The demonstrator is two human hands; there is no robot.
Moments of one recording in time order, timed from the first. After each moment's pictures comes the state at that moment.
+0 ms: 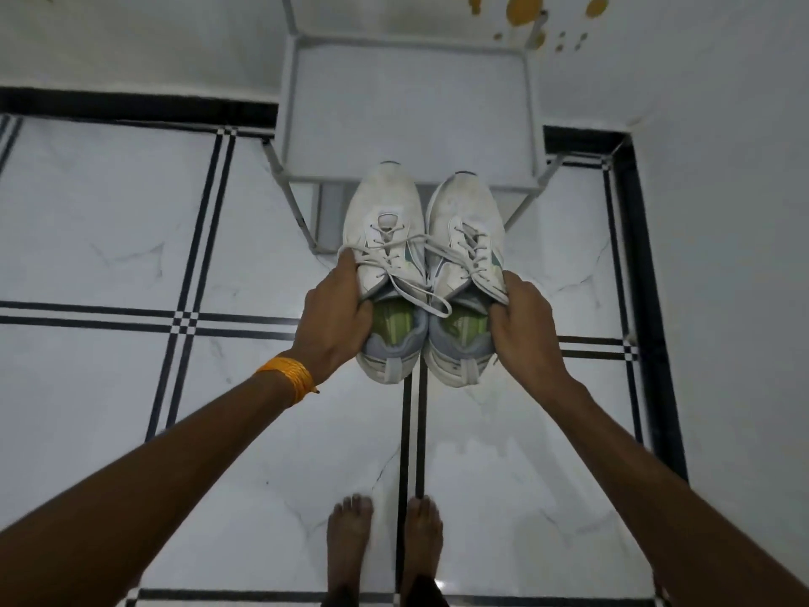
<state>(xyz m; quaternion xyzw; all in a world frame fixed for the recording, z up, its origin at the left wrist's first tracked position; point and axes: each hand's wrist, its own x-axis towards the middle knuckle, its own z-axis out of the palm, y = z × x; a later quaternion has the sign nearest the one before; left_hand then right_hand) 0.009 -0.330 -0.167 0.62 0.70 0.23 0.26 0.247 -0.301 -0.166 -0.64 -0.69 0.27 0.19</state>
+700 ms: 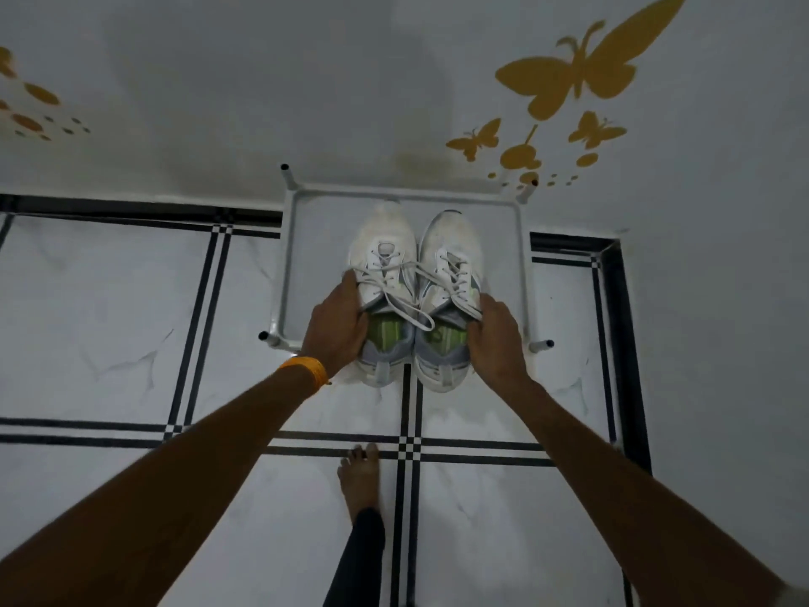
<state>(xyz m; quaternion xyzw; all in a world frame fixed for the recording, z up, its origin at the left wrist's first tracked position) -0.050 -0.052 -0.122 0.61 0.70 0.21 0.29 0.176 -0.026 -0.111 -0.68 -0.66 0.29 0.13</state>
